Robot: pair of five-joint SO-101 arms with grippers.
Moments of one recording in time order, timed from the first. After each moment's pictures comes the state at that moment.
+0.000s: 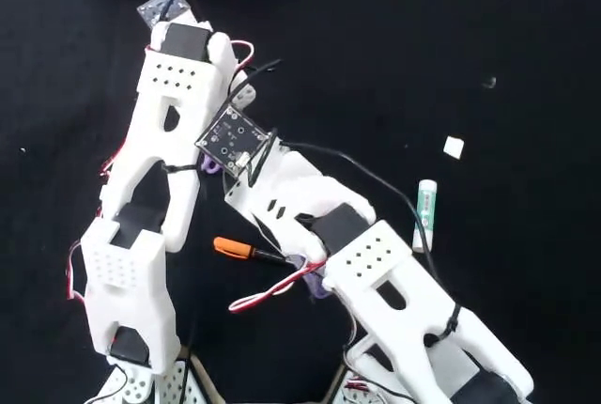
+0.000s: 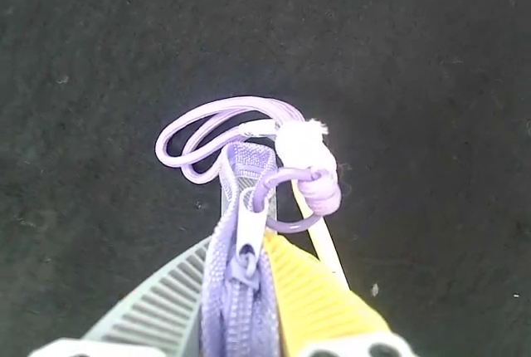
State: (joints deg) left arm 8.5 24.6 -39.6 97.7 46.2; right arm -36.9 -36.3 49.6 32.9 19.4
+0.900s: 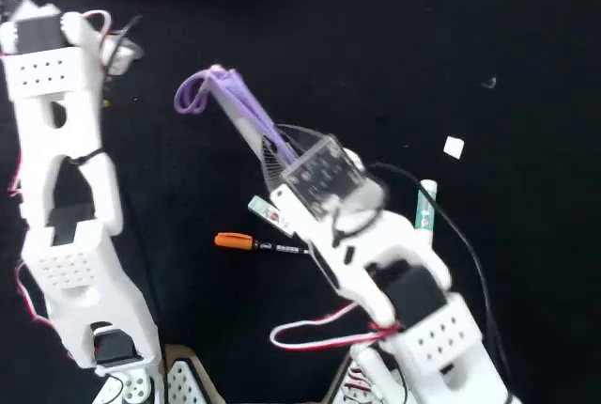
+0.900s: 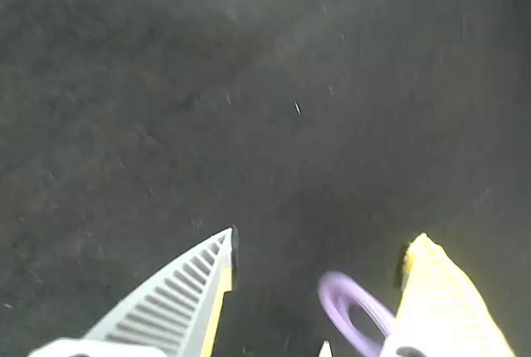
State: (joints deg) left arm -17.5 24.6 -46.4 96.2 46.5; right arm -29.4 -73.4 62.0 31.7 18.1
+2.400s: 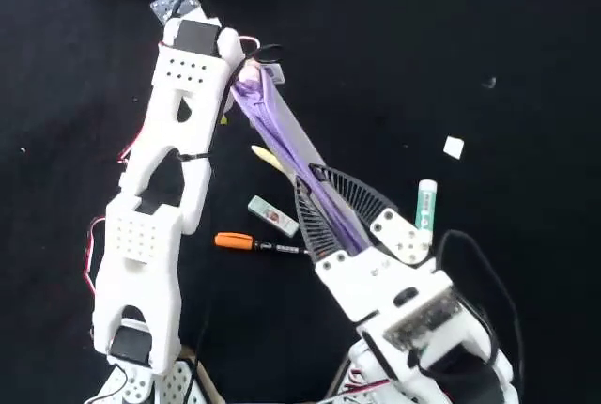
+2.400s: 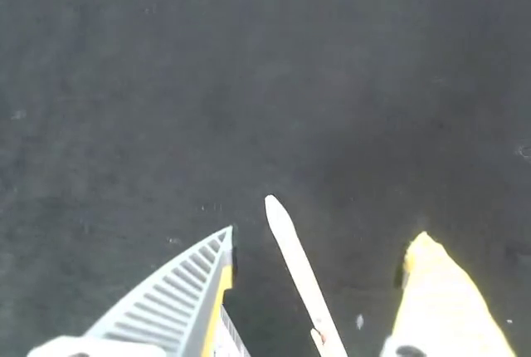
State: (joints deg) left arm 10.1 39.2 -57.8 100.3 45.3; right arm -32.4 -103.7 63.6 45.8 17.6
